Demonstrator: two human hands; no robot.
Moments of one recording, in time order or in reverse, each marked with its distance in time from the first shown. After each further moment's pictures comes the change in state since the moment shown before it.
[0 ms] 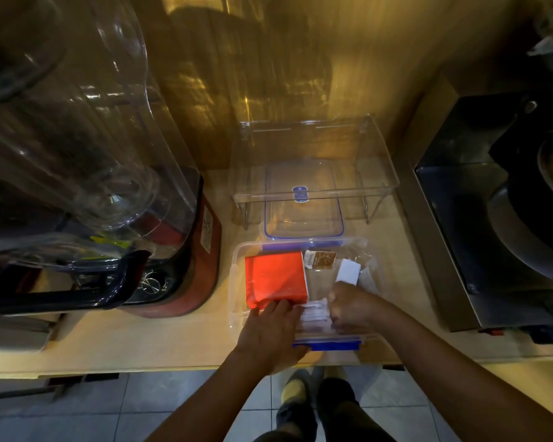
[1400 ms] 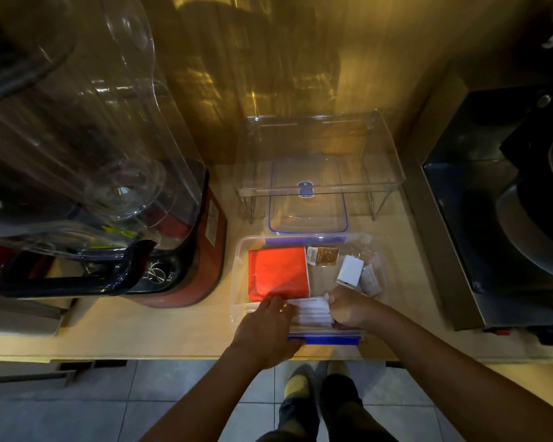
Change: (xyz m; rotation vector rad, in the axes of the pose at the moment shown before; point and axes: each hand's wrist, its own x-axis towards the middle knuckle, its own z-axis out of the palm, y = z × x) left_hand -0.009 0.003 -0.008 -0.072 -0.084 -0.136; right_hand 0.010 0.006 0.014 0.128 -0.059 0.036
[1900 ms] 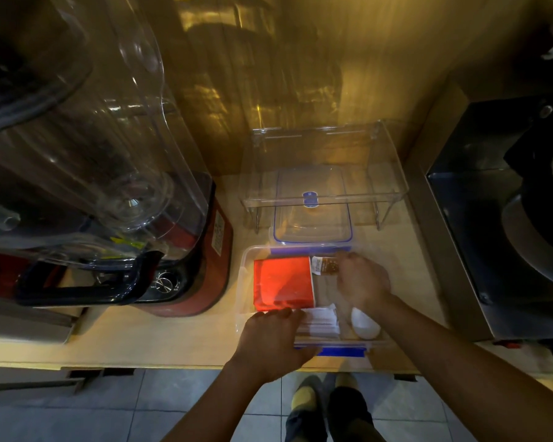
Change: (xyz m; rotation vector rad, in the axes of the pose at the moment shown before) left_hand -0.011 0.005 -0.017 0.002 0.165 0.065; right_hand 0.013 -0.009 -0.033 -0.309 0.634 -0.046
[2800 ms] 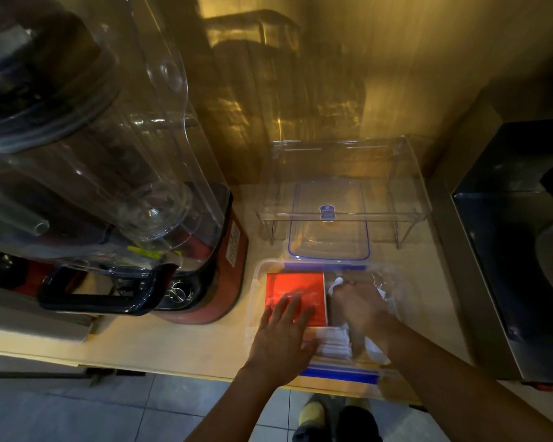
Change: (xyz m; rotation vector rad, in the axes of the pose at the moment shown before) left_hand 0.017 -0.001 0.001 -0.019 -0.034 -0.114; right_hand 0.024 -0.005 0.036 -0.304 -0.110 -0.300
